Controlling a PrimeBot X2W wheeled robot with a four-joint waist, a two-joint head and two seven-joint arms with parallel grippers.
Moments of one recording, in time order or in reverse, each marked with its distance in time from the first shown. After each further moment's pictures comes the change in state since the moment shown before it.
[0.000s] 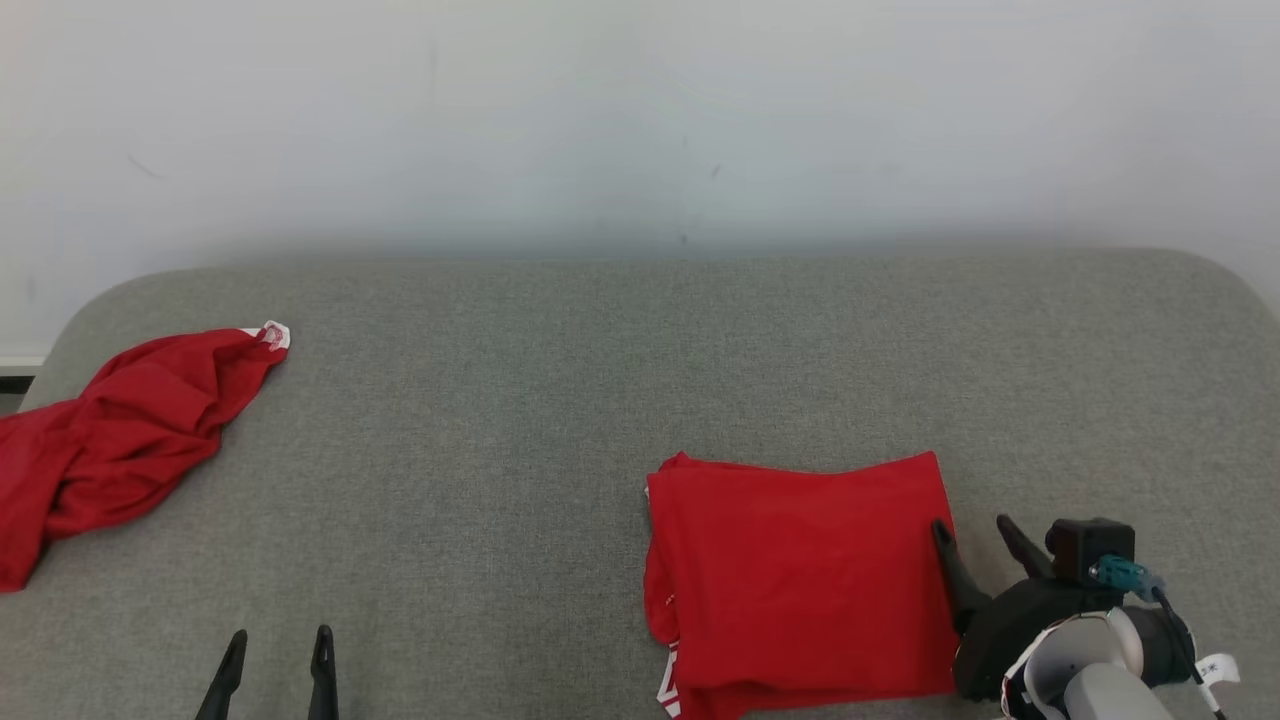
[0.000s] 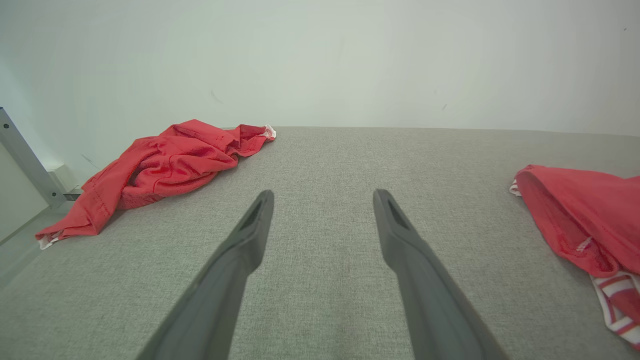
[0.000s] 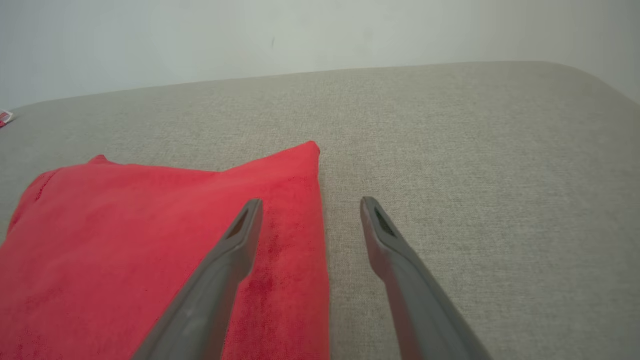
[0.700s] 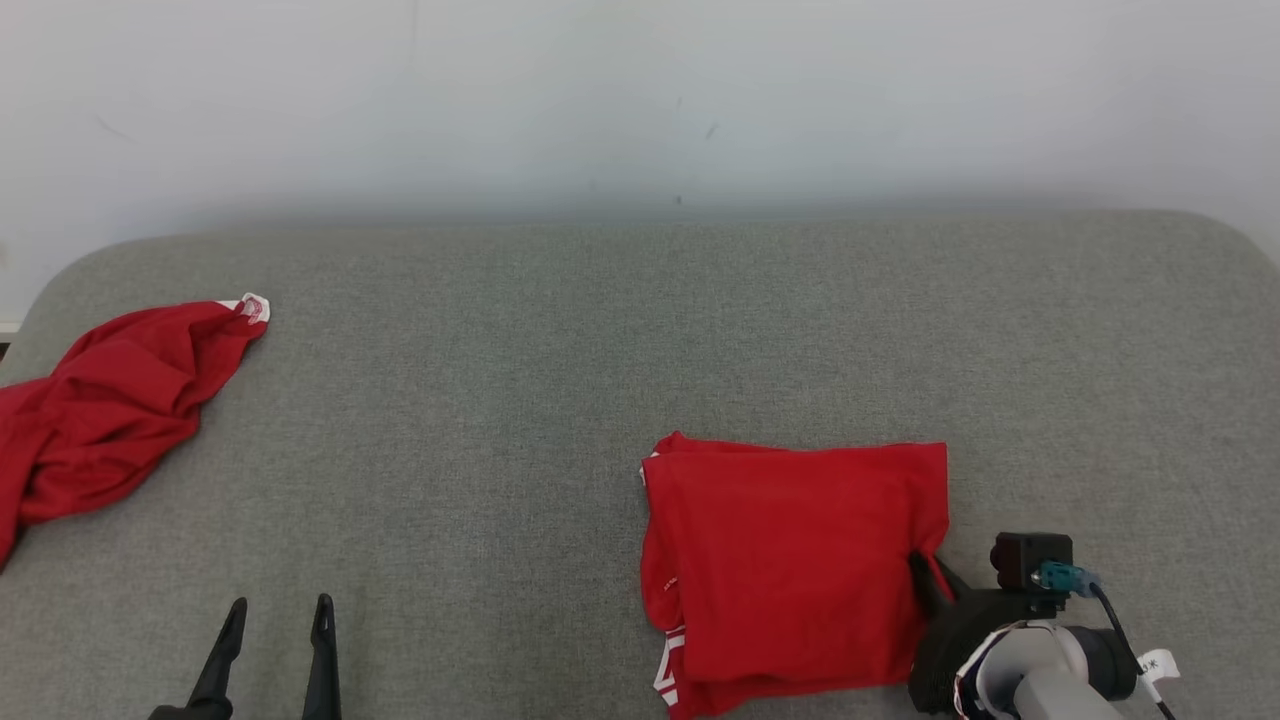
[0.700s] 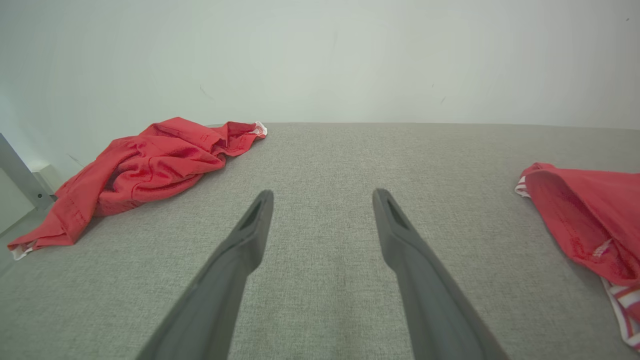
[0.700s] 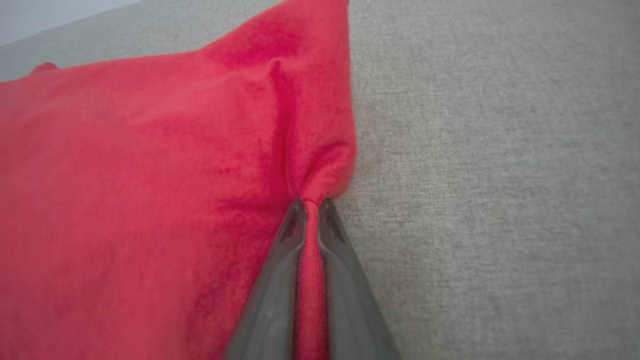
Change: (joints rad) left arm -0.052 0.013 -0.016 0.014 -0.011 0.005 0.000; right arm -0.118 0.030 0.154 0.317 0.121 0.000 -0.032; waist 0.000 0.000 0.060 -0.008
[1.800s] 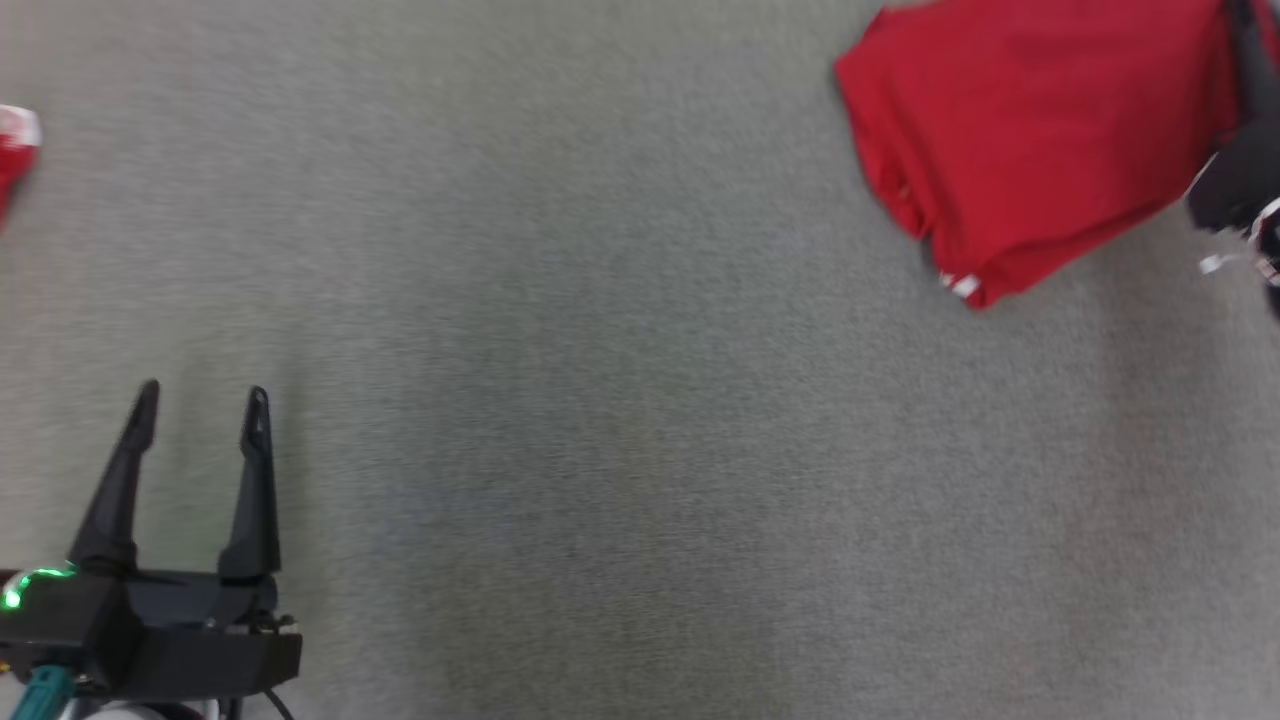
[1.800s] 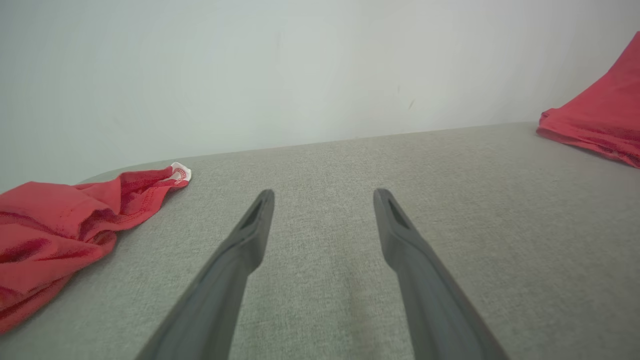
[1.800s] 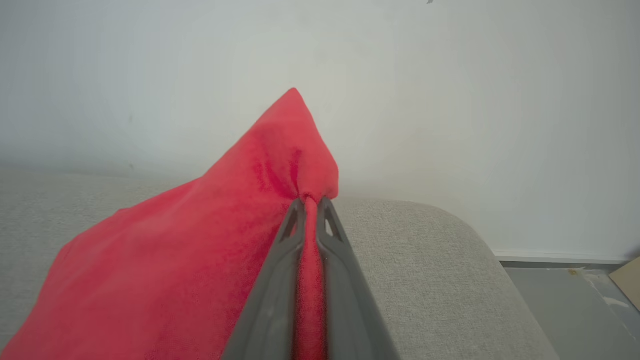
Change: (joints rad) left arm -0.176 0.075 0.022 -0.230 0.011 -0.026 -0.001; right arm -0.663 -0.403 0.162 -0.044 0.074 0.000 -0.028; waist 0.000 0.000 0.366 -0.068
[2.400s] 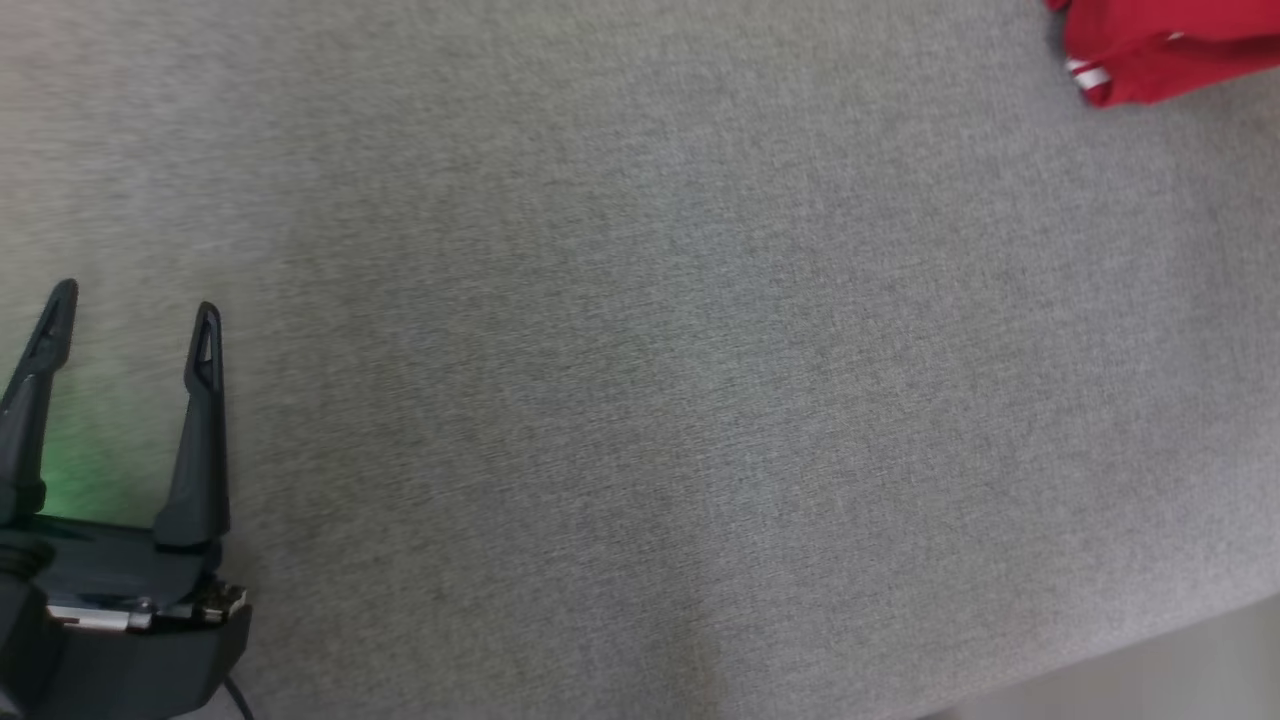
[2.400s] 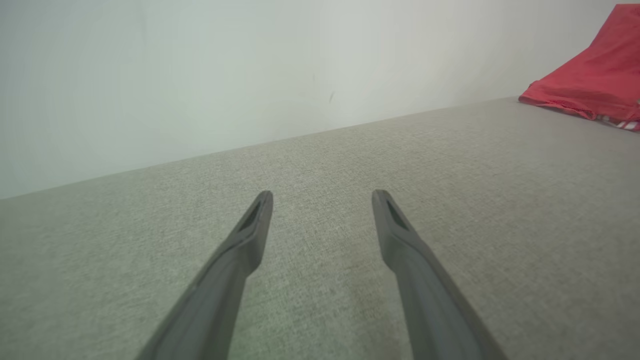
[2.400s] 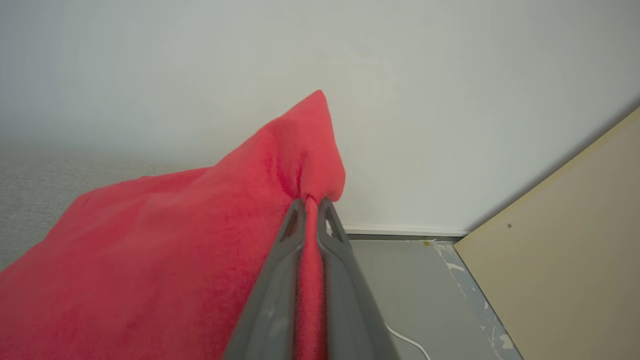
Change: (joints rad) left arm -0.016 0.105 0.015 -0.326 0.046 0.011 0.140; right arm -0.147 -0.161 -0.046 -0.058 -0.038 0.000 0.037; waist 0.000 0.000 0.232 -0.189
